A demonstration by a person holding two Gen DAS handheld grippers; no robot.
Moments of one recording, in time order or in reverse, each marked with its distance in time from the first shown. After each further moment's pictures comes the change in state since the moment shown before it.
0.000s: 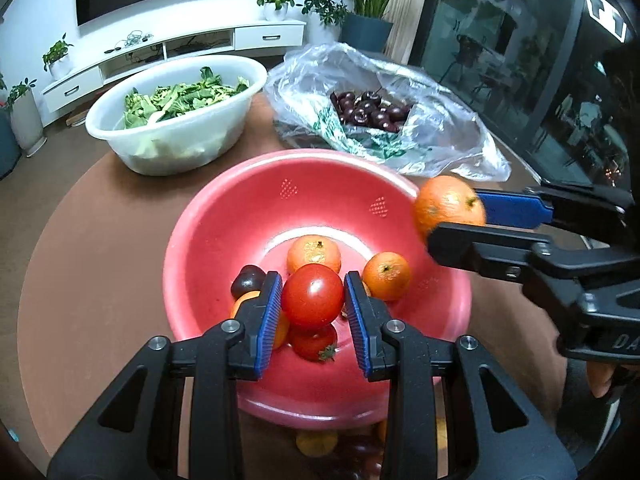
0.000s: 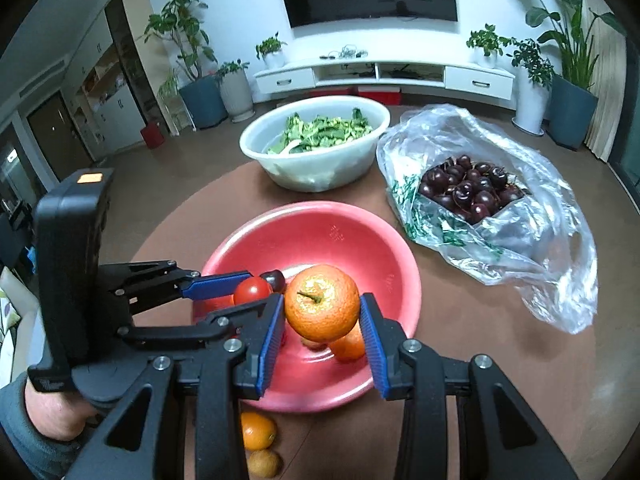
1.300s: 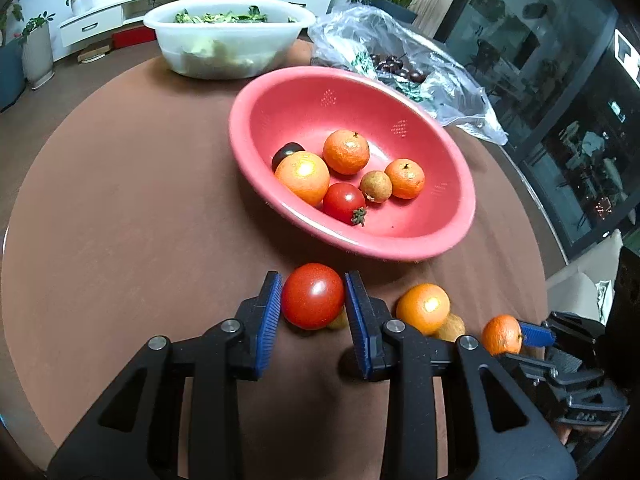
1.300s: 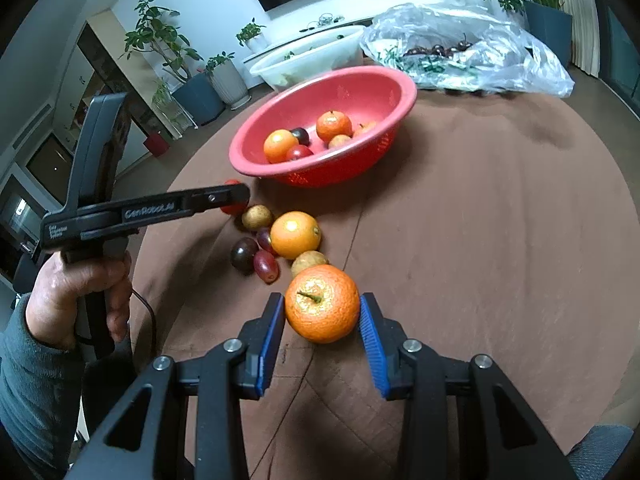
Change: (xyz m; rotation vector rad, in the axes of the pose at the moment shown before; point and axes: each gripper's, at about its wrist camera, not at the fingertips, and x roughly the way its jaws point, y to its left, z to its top) left arm -0.033 0.034 -0.082 -0.172 0.082 -0.062; right arm -0.037 0.019 -0.151 0.202 0.063 0.103
